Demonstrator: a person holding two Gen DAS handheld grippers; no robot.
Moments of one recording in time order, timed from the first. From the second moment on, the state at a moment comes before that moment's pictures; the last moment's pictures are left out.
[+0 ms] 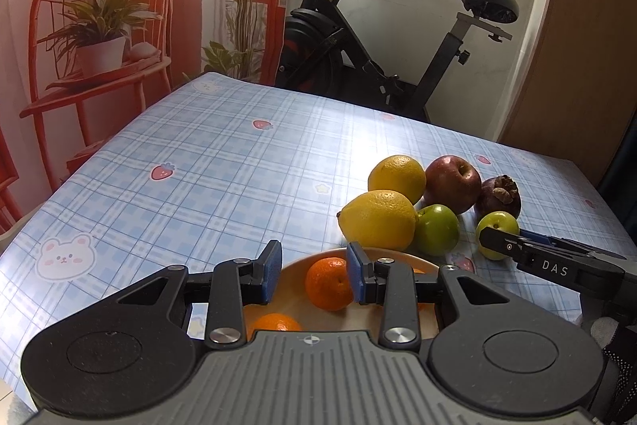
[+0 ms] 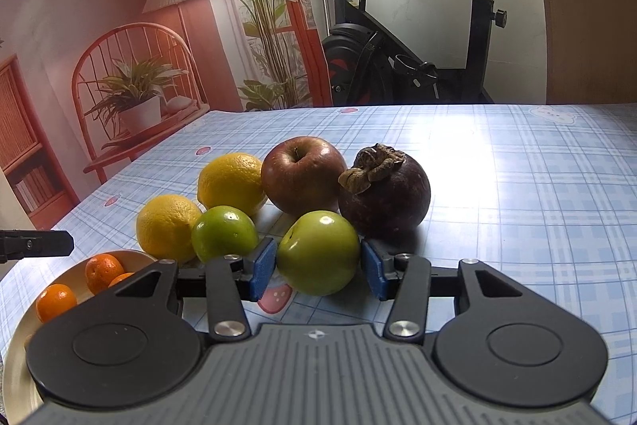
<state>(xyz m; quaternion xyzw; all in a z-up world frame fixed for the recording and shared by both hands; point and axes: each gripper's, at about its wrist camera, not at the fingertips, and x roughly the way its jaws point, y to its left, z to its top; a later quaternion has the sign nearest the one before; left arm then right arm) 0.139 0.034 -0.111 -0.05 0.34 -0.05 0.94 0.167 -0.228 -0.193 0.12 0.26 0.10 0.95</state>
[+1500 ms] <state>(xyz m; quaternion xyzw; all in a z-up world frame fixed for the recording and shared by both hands) 0.206 -0.087 -0.124 0.03 0.39 -0.24 0.89 0.118 -0.304 -0.192 0.19 0.24 0.05 0.95</state>
